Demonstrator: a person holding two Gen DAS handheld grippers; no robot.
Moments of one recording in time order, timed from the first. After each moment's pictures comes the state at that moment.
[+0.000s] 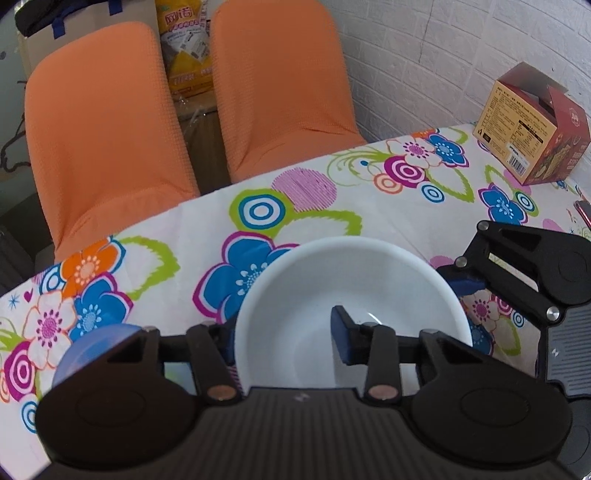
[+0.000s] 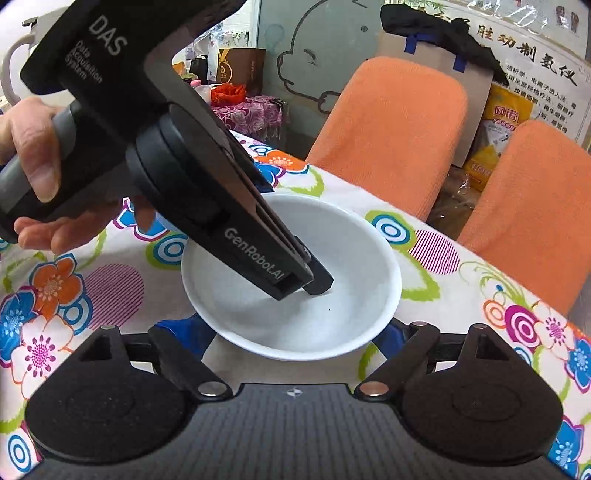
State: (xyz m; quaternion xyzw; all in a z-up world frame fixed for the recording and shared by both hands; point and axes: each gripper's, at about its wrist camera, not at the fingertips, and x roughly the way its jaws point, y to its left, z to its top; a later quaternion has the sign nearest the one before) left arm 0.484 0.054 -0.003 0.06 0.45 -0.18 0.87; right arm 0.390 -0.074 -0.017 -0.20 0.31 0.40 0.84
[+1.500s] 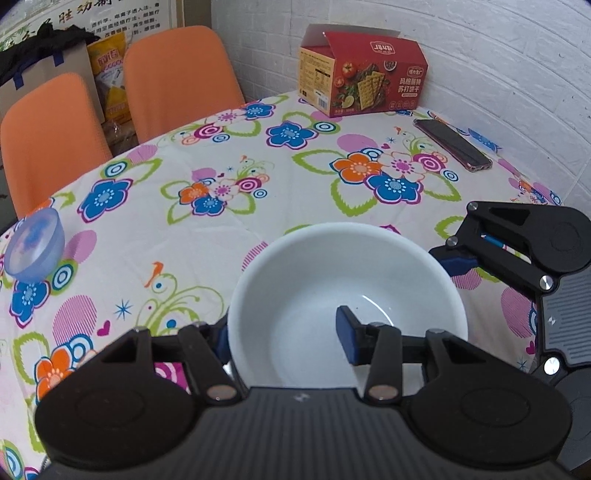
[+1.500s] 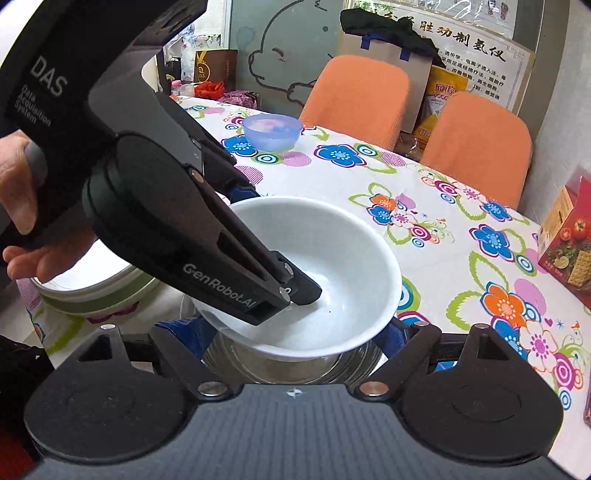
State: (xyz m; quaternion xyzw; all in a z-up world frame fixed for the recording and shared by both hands) left arm 0.234 -0.064 0.029 0.10 0.42 -0.25 0.86; right arm 0.170 -0.182 0.008 -0.18 0.33 0.32 0.87
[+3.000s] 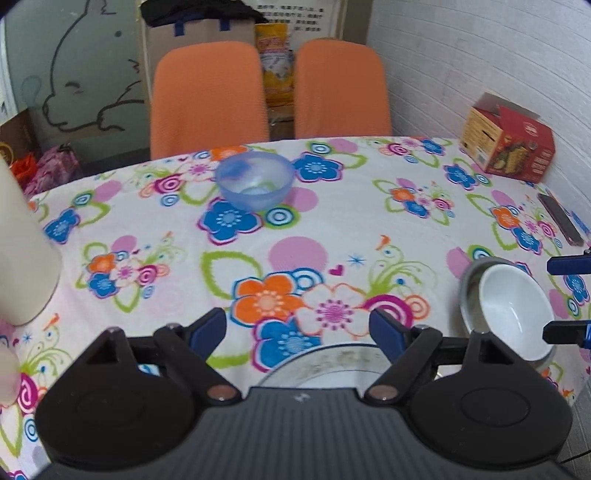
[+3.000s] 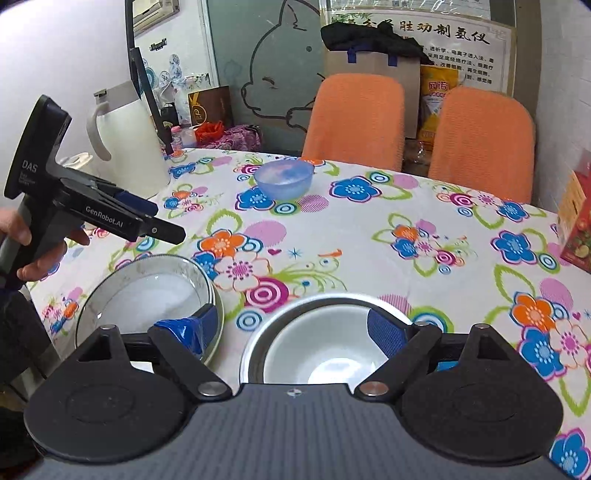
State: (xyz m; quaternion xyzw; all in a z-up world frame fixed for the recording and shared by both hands) left arm 0.211 0.140 0.056 0.00 0.41 -0.08 0.91; right arm 0.186 -0.158 0.051 -0.07 0.33 0.34 0.88
